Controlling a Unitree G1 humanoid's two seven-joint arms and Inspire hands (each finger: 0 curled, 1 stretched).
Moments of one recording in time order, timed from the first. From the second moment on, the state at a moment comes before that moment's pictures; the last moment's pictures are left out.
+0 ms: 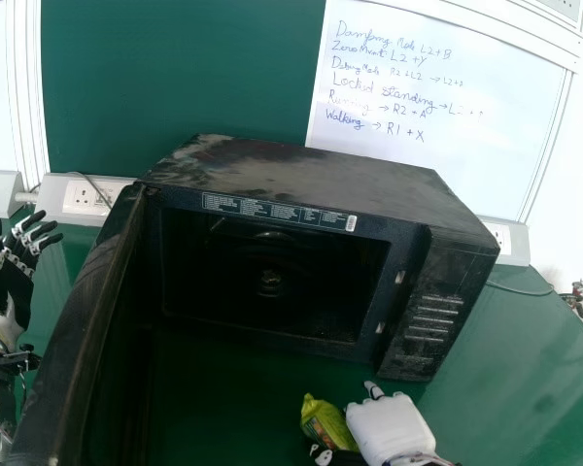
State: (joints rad) left arm -0.18 0.32 0.49 0.28 -0.46 -0.33 -0.33; right arm 0.25 -0.40 0.12 -0.73 -1.42 -0.06 0.77
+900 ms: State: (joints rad) left arm -0.18 0.32 0.49 0.27 -0.46 -0.33 -0.34; right arm 0.03 -0.34 0.12 -0.69 -1.36 0.01 0.81
